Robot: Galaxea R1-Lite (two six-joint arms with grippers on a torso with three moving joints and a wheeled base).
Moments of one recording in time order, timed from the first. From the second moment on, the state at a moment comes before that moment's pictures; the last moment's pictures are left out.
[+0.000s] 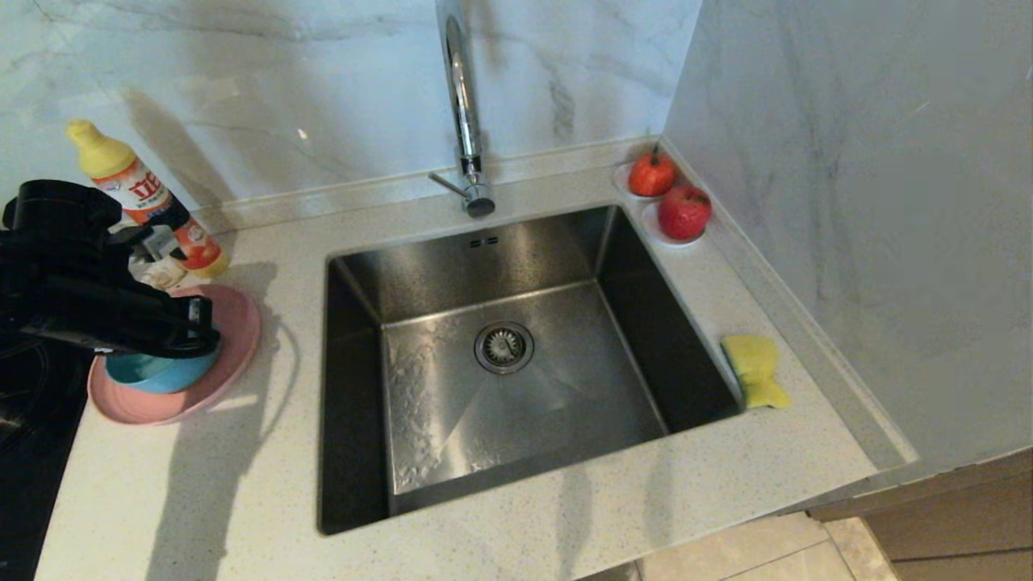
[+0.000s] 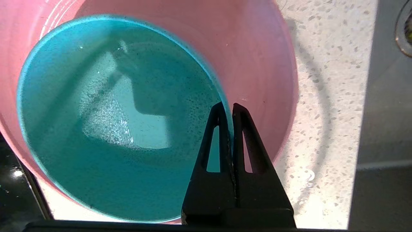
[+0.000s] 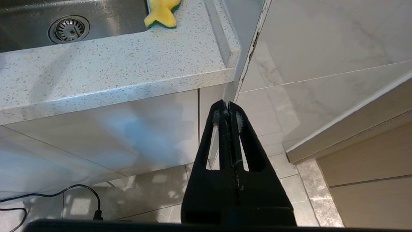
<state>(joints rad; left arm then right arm) 0.24 1.81 -1.36 0.27 -0.14 0.06 0.00 0.00 0.00 -0.01 -0.01 0.01</state>
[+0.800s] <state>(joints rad) 0.21 1.82 -1.36 0.27 -0.14 0.06 0.00 0.00 0.00 -0.01 -0.01 0.01</state>
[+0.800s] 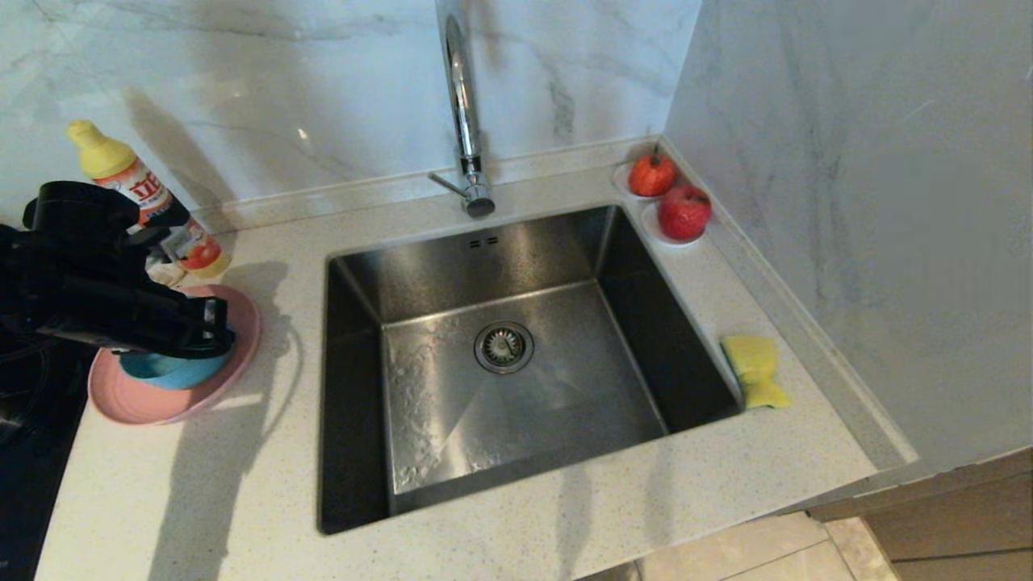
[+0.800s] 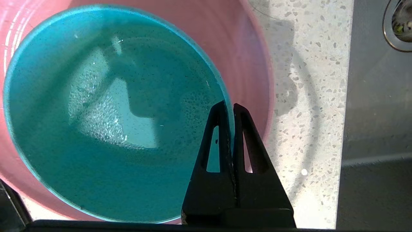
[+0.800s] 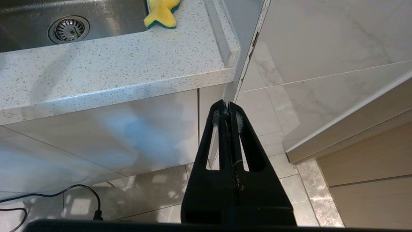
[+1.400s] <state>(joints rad) 0.21 1.78 -1.37 0.22 -0.13 0.02 0.00 0.00 0.00 -0.01 -0.01 0.01</state>
